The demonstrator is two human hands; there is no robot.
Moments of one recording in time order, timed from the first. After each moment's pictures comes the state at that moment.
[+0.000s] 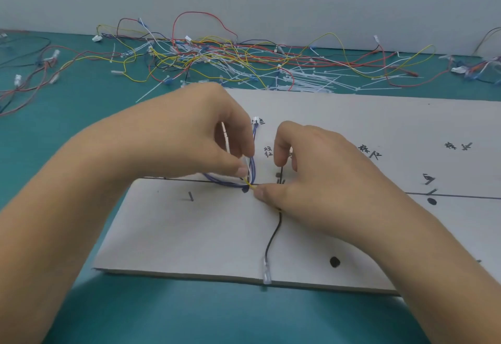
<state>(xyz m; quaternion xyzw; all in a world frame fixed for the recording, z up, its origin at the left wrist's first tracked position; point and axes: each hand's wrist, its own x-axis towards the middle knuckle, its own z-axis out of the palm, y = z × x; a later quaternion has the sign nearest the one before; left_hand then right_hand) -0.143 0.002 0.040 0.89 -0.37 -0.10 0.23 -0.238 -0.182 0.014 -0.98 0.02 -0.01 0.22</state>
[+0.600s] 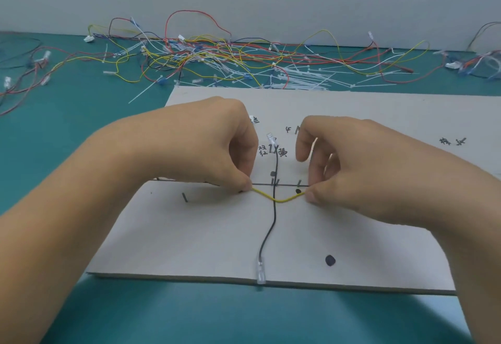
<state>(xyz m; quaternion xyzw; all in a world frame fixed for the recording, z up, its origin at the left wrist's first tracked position) -0.144 -0.018 0.036 0.89 -0.39 -0.17 0.15 -0.245 -0.224 0.041 -0.97 0.02 0.10 0.24</state>
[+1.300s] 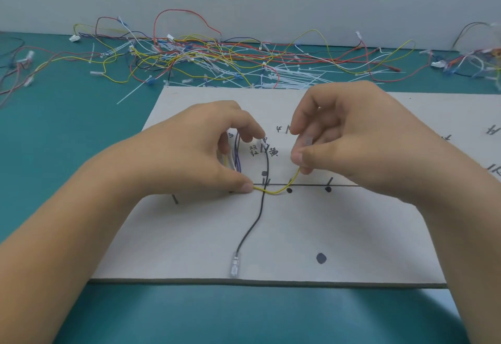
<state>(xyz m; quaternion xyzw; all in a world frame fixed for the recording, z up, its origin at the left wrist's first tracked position) -0.147 -0.015 0.014 0.89 -0.37 -0.11 0.26 -0.234 -0.232 0.039 -0.90 0.00 0.00 0.43</state>
